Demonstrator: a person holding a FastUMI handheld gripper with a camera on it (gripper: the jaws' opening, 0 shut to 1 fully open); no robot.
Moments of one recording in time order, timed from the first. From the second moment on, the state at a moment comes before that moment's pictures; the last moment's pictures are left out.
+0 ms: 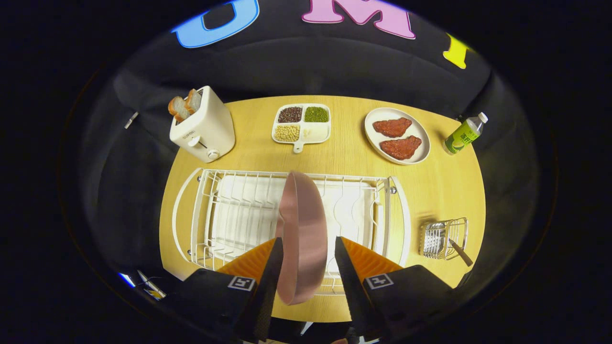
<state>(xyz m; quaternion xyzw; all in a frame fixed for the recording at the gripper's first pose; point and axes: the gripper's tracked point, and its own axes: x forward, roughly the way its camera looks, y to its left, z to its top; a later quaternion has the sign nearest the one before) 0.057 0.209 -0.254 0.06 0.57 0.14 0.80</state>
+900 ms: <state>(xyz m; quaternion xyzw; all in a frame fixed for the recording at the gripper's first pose) 0.058 0.194 -0.255 -0.05 0.61 0.09 0.78</state>
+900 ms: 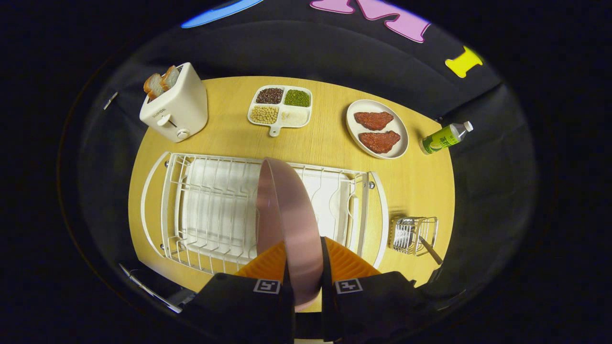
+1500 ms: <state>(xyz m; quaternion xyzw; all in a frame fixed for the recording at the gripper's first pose) 0.057 0.179 -0.175 -0.01 0.55 0.13 0.82</state>
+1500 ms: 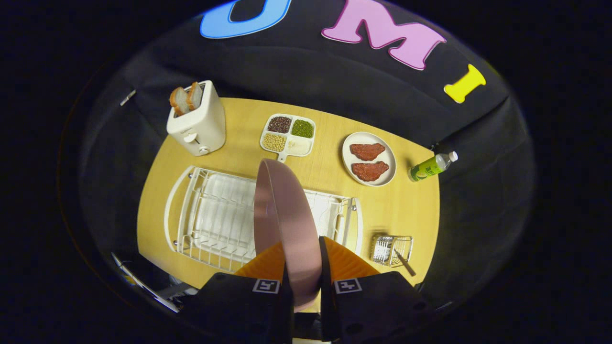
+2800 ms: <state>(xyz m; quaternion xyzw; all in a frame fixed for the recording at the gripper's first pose) -0.185 0.138 -0.374 0.32 0.60 0.17 0.71</state>
